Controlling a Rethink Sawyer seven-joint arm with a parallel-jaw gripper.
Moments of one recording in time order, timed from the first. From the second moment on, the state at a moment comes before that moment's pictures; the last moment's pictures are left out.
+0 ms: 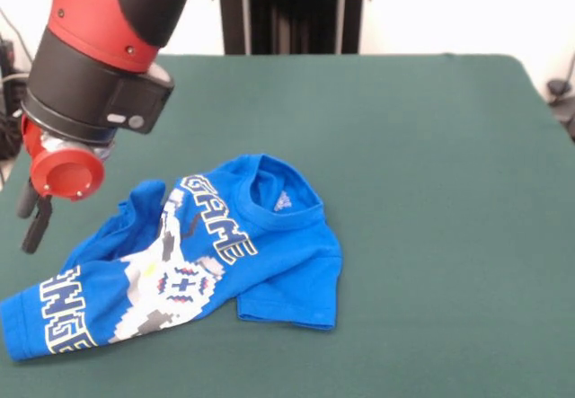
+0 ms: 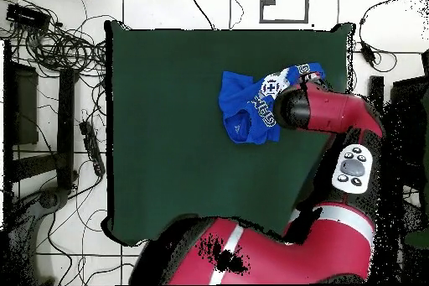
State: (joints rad) arm -0.22 -0.26 -0.35 1.08 -0.20 0.33 2.85
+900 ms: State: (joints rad) arm -0.22 -0.32 -0.18 0.99 -0.27 0.55 2.85
